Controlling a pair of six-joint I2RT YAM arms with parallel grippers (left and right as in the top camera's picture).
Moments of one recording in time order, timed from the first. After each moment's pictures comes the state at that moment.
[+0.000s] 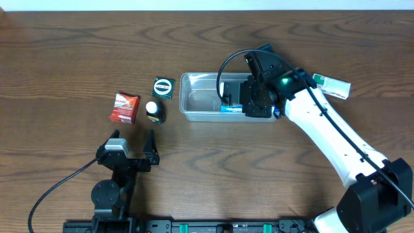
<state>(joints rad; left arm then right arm) -0.02 0.01 0.02 -0.11 0.09 -0.19 0.48 1.68 1.40 -0.90 -0.08 -0.98</state>
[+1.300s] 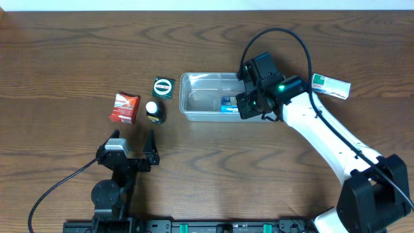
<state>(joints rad) -0.02 0.01 0.02 -0.11 0.09 -0.19 0.48 1.68 1.27 -0.76 -0.10 0.19</state>
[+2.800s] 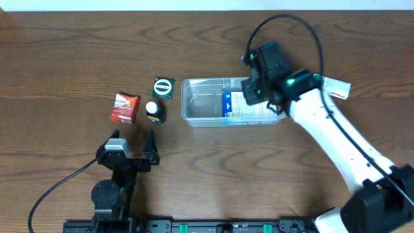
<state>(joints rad) -0.02 0.01 0.02 -0.11 0.09 -0.19 0.43 1.64 1.43 -0.83 0.04 0.17</state>
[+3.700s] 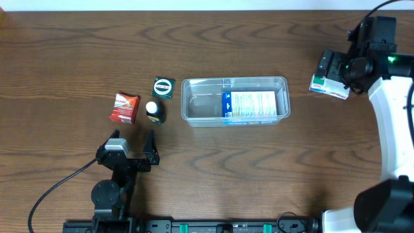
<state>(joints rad) -0.02 0.01 0.02 -0.11 0.09 -0.19 -0.11 1.65 1.52 -0.96 -0.01 0.26</state>
